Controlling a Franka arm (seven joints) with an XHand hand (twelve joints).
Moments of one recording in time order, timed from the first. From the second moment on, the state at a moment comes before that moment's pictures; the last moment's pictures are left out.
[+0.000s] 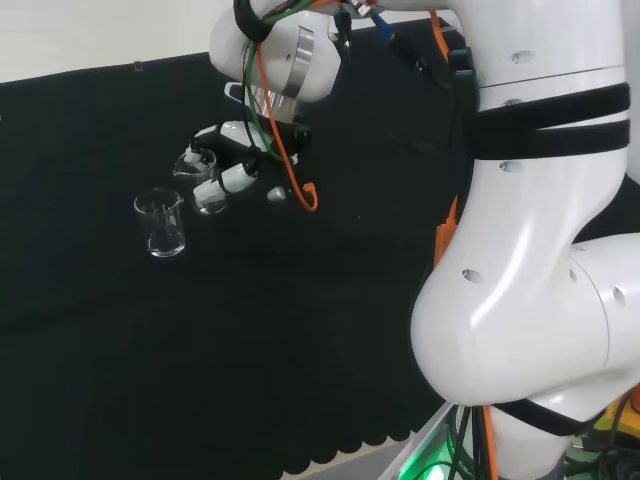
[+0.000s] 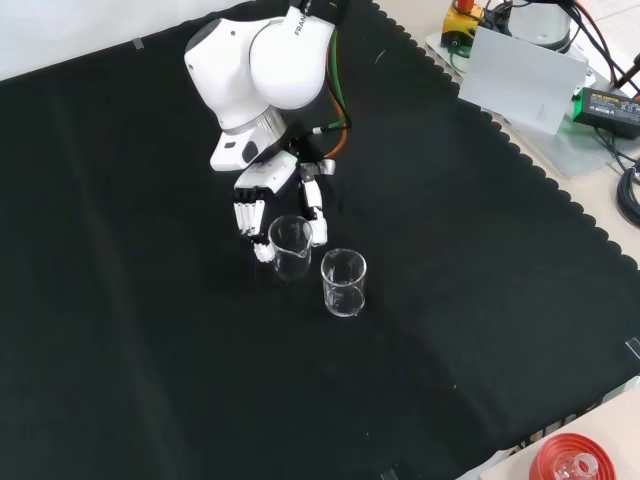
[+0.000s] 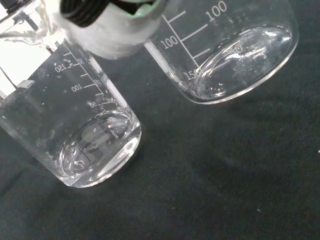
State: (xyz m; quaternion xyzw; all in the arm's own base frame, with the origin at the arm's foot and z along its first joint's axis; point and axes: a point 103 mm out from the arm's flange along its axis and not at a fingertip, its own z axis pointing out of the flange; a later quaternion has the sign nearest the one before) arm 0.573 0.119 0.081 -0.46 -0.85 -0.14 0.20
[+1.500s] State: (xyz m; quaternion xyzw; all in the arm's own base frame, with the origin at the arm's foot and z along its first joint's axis) arm 0.578 0.111 0.048 -0.48 -0.84 -0.14 0.20
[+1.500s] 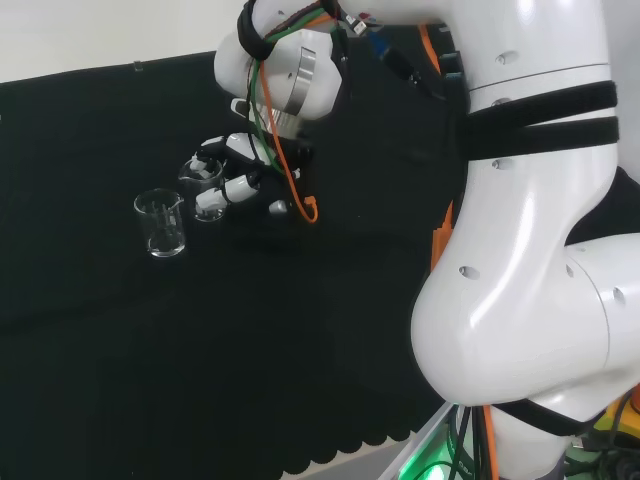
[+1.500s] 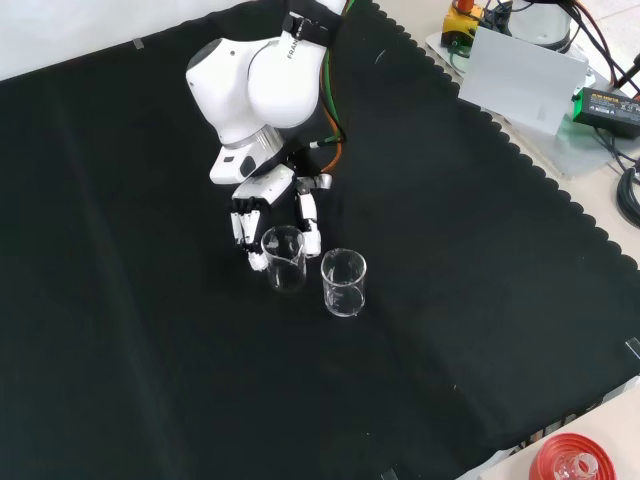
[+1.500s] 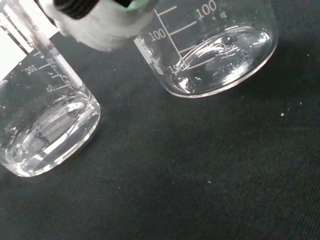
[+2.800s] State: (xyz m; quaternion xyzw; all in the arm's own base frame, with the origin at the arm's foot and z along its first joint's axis) arm 0.578 0.106 0.059 -0.46 -0.85 -0.11 0.22
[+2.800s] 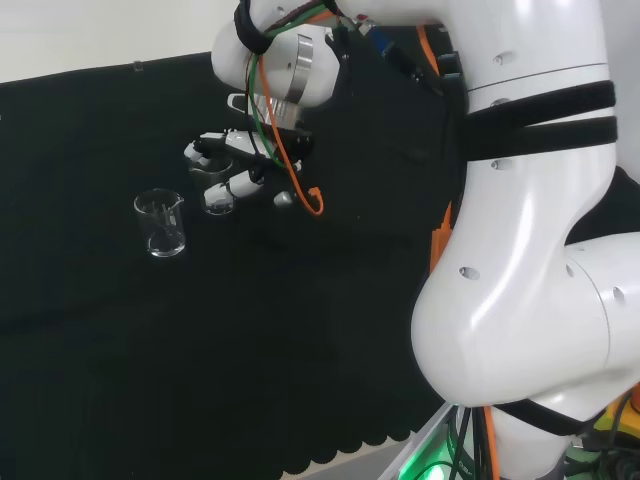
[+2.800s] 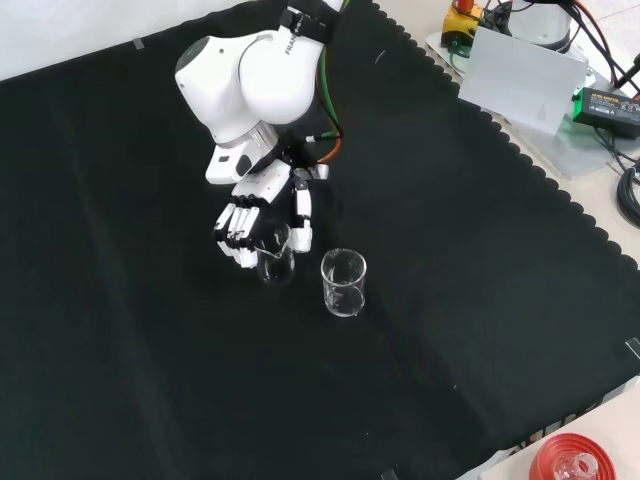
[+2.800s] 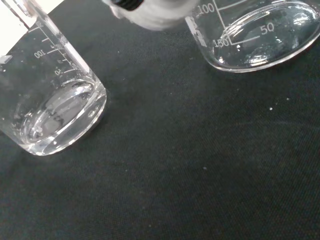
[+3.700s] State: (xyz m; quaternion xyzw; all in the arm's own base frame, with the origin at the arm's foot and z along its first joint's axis) arm 0.562 0.086 0.090 -0.47 -0.85 -0.11 0.21
